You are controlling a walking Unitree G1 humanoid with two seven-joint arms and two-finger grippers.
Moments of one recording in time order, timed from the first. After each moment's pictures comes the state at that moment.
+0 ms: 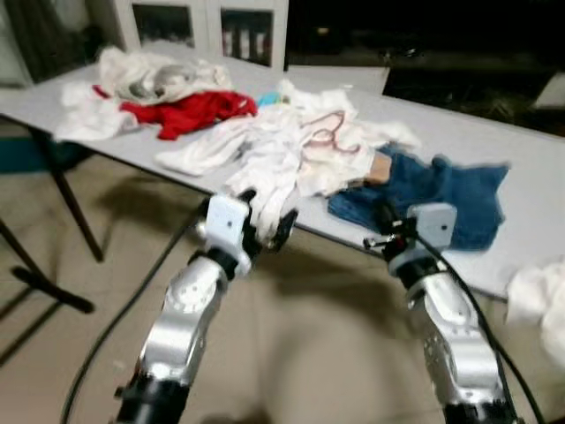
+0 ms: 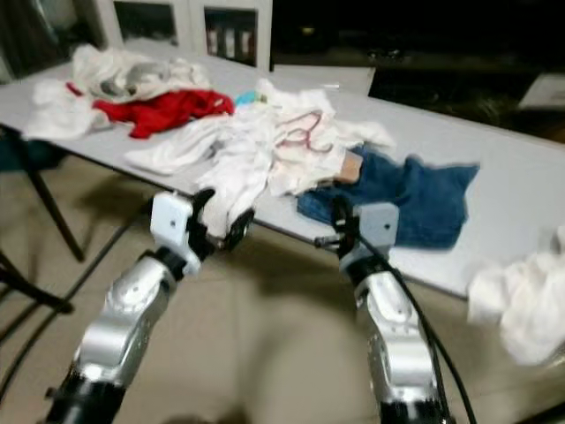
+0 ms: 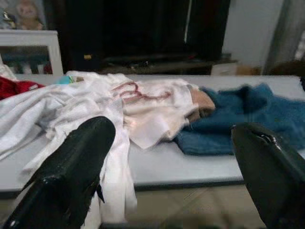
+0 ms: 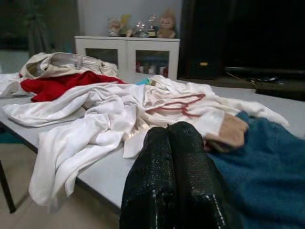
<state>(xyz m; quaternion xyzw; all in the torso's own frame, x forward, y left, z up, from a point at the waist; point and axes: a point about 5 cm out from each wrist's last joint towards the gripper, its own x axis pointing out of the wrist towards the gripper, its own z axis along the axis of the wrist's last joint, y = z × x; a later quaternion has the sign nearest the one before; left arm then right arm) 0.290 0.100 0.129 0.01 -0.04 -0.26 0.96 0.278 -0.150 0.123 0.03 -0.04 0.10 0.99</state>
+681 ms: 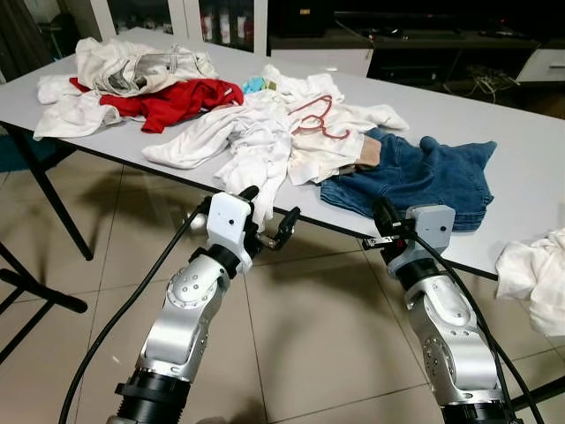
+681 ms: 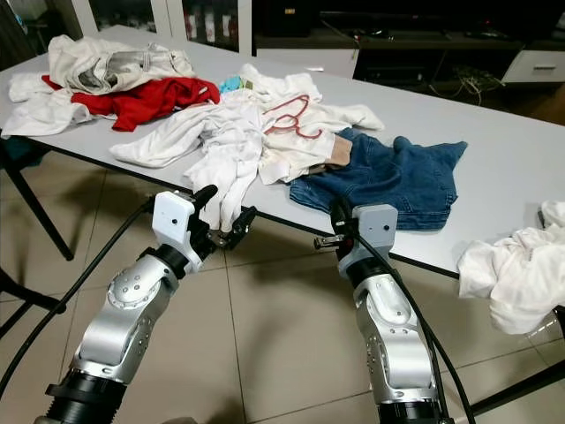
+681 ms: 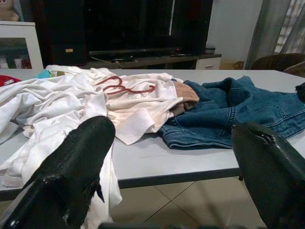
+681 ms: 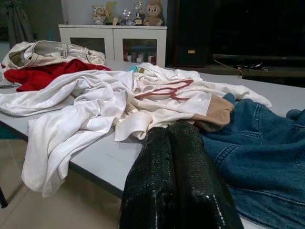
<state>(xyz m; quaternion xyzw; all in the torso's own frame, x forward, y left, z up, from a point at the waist) 0.293 0.100 0.133 0.01 -0.05 -0.26 0.96 0.278 -0.148 0.122 0.04 -0.04 0.10 0.99</state>
